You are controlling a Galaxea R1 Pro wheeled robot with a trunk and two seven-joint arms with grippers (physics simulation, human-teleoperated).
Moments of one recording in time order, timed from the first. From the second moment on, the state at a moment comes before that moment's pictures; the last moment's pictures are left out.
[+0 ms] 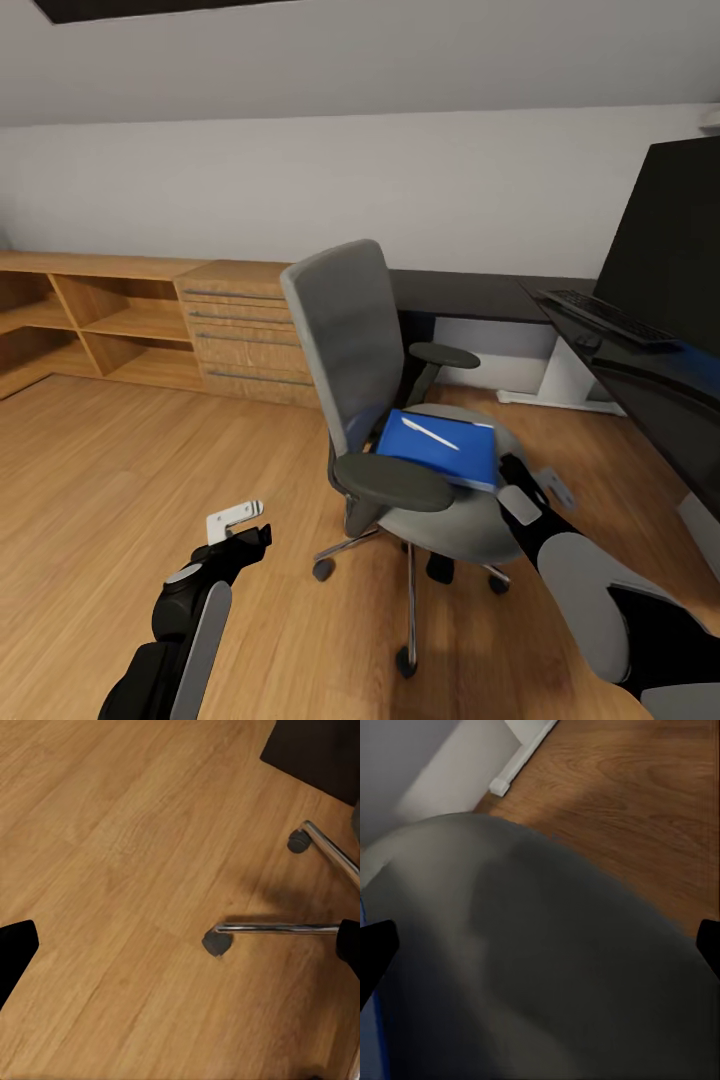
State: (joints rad) left arm -0.23 -0.17 0.01 -1.58 0.23 0.71 0.39; right arm -0.96 -0.04 -0.23 -0.24 -0.72 -0.32 -0.26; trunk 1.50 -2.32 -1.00
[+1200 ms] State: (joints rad) left arm -0.23 -0.17 0.01 -1.58 0.23 0.71 0.39; right arm -0.96 -0.23 -0.24 -0.23 -0.92 -0.07 -0.11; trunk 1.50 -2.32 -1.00
